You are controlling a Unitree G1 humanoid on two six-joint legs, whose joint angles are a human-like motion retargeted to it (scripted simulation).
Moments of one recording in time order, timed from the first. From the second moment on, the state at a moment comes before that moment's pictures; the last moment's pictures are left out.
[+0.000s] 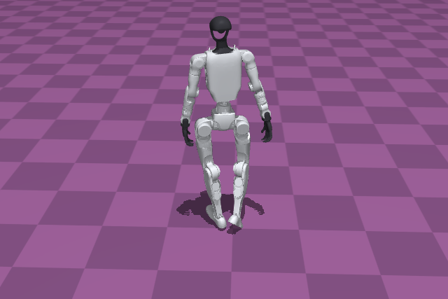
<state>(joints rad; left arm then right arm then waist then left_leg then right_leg) -0.03 0.22 -0.08 1.42 0.11 0.07 -0.20 0.12 -0.25 0.00 1.61 -0.13 -0.06 0.12 0.04 -0.08 0.03 0.06 -0.10 0.32 0.10 -0.40 -0.04 0.00 -0.21 -0.56 0.51 0.29 0.19</state>
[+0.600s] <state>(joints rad) -0.27 0.15 -0.03 1.17 -0.13 -0.01 -0.21 0.12 -0.25 -0.01 1.64 -0.25 -0.01 0.12 -0.24 -0.04 0.08 0.09 -0.02 0.49 0.03 -0.37 0.00 -0.34 -0.15 -0.46 0.88 0.25 0.17</state>
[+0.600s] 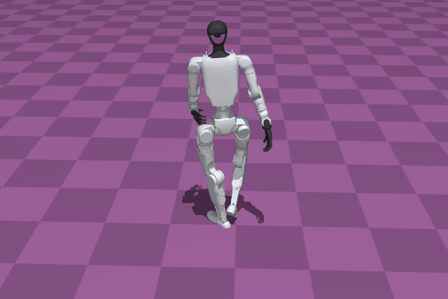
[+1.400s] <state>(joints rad) 0.41 0.11 0.10 1.66 0.13 0.07 -0.19 -0.49 -0.08 0.17 1.10 -0.01 -0.08 0.02 0.37 -0.18 0.21 -0.98 0.26 0.59 1.68 -0.24 -0.04 0.03 -0.21 -0.27 0.05 0.00 0.02</state>
